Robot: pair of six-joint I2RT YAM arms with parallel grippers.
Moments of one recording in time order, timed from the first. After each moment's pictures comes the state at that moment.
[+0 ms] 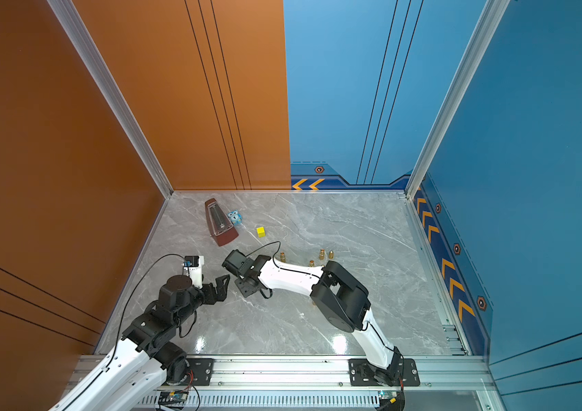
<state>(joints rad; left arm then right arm) -0.46 0.54 0.38 -0.36 -0.17 -0.39 1.06 2.12 1.63 -0.66 0.17 0.34</state>
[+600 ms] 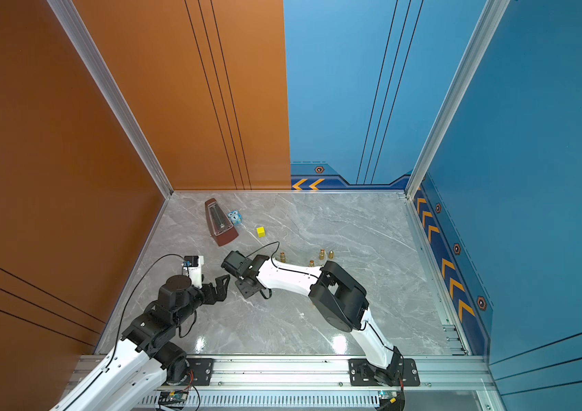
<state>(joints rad) -0.46 0.54 0.38 -0.36 -0.15 -0.40 1.07 2.14 1.65 -0.71 0.18 0.35</state>
